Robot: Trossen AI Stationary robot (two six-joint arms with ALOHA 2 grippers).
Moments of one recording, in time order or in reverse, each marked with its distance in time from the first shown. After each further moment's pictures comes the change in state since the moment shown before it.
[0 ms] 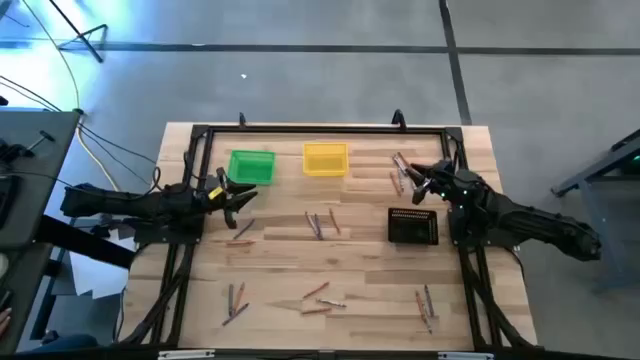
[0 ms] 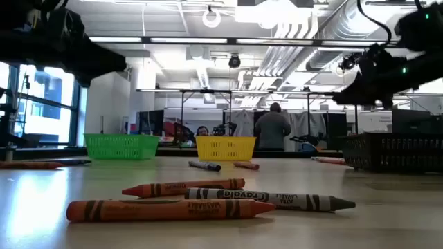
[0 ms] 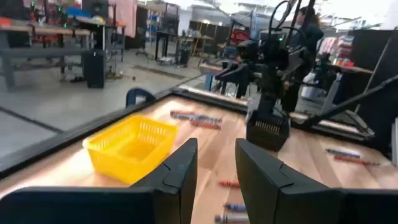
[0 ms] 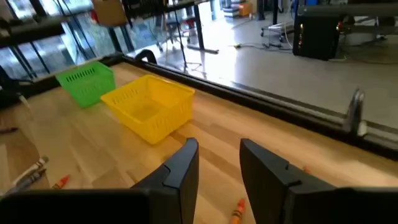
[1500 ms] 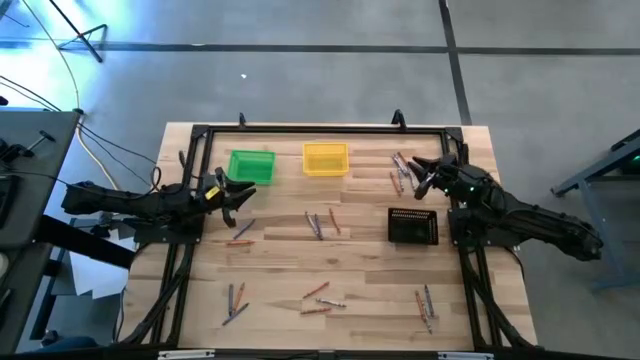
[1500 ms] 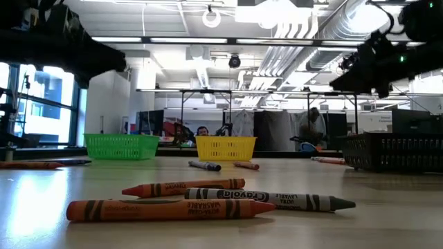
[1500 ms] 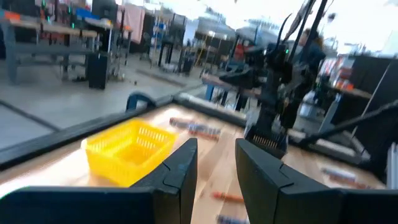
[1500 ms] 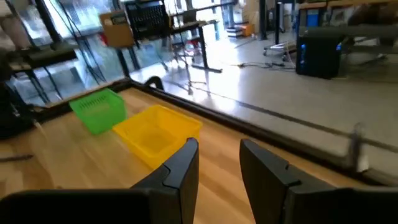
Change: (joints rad) left arm -0.030 0.000 -0.001 0.091 -0.051 -0.044; right arm 0.000 0.014 0.140 -0.071 0.005 -0.042
